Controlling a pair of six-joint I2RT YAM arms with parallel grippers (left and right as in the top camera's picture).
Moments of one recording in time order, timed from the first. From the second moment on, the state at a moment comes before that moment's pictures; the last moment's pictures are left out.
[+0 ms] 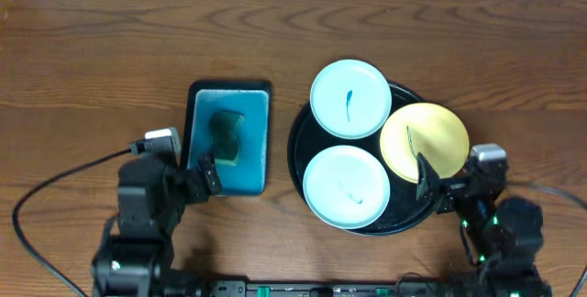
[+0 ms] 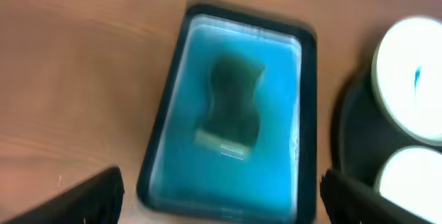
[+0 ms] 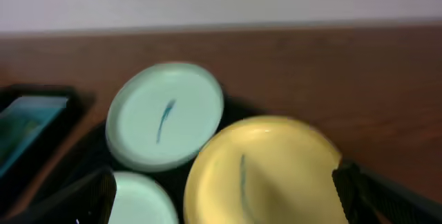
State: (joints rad) left arm -0.05 0.64 0.68 -0.77 0.01 -0.25; right arm 0.07 0.38 0.39 -0.38 -0.17 0.09
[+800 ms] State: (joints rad) left arm -0.05 0.90 0.95 -0.88 0.02 -0.25; right arm 0.07 0.97 0.81 -0.76 -0.44 0.10
